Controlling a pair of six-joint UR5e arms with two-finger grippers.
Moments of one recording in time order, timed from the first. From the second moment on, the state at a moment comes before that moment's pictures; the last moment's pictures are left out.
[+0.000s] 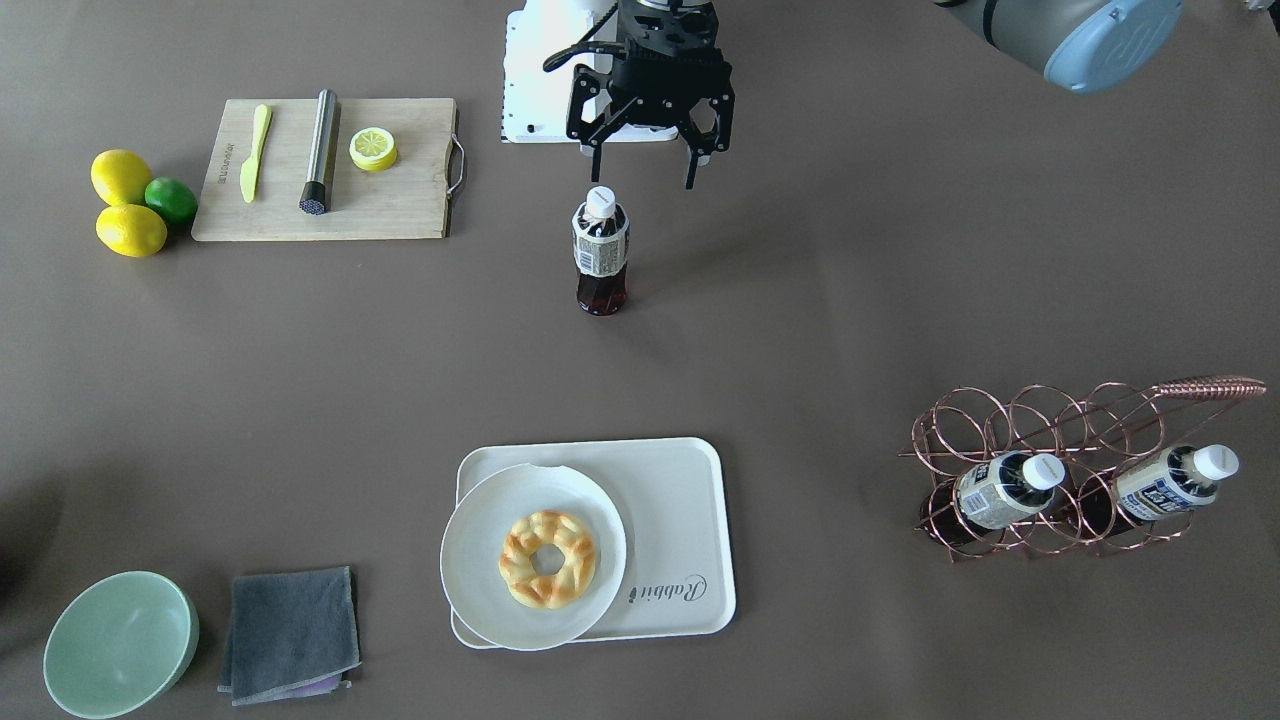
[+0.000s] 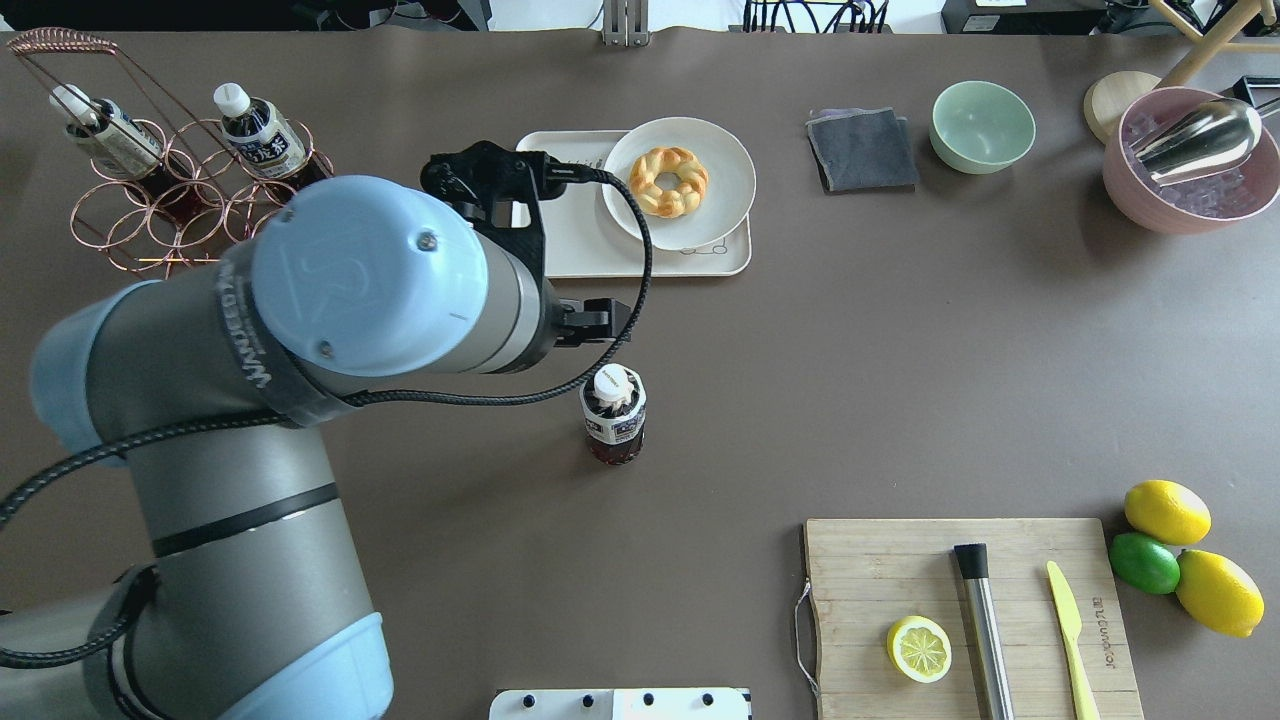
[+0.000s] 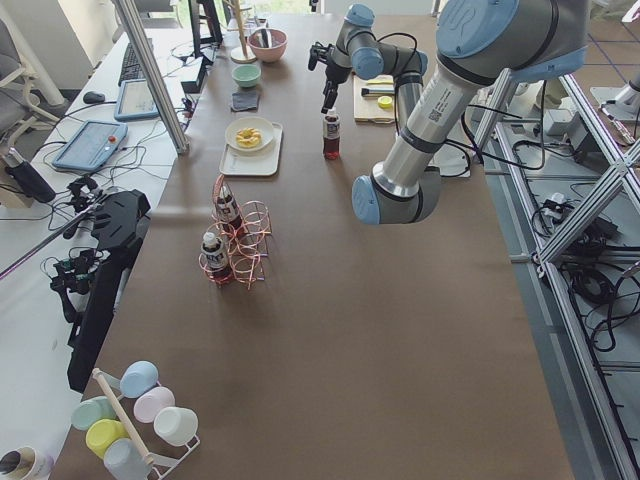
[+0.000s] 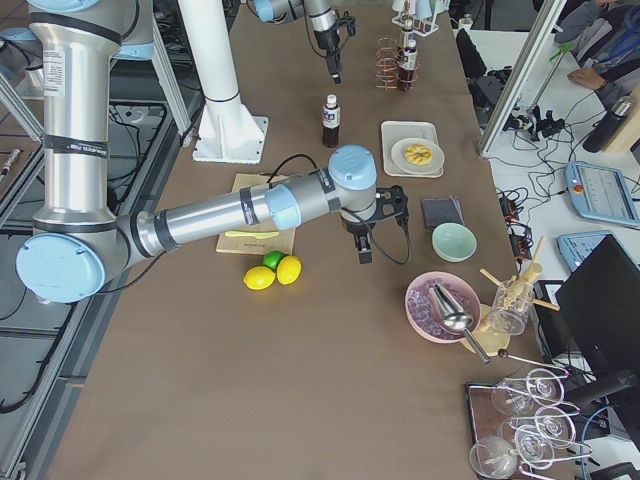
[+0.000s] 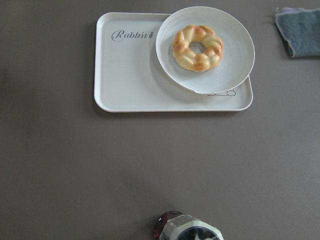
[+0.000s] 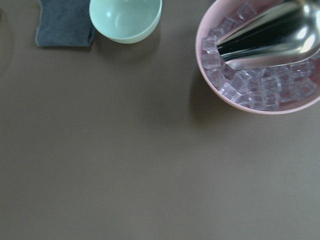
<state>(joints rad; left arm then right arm) -0.47 -2.34 -2.06 -1.27 -1.61 -1.25 1.43 -1.64 1.95 -1.45 2.45 0.26</state>
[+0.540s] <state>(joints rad) -0.71 -2.13 -2.18 -1.27 -1.82 -0.99 0.89 -1.31 2.18 -1.47 2.18 1.18</state>
